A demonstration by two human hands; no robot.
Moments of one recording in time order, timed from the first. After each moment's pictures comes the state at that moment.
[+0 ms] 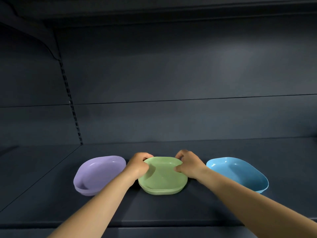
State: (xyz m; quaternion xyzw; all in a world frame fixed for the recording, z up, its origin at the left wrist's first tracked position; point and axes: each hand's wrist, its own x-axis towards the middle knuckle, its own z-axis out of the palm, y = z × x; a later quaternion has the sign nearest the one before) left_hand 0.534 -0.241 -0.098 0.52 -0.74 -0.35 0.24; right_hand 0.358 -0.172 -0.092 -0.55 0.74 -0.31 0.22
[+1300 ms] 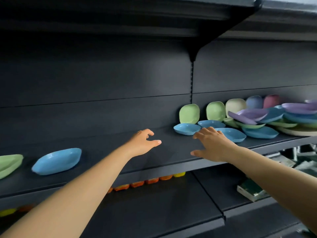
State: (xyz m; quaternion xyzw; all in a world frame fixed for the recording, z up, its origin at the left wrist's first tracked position) left_hand 0.096 0.089 -0.028 0.38 -0.87 -0.28 0.18; right_hand -0.104 0.236 -0.035 -0.59 0.80 -0.05 -0.12
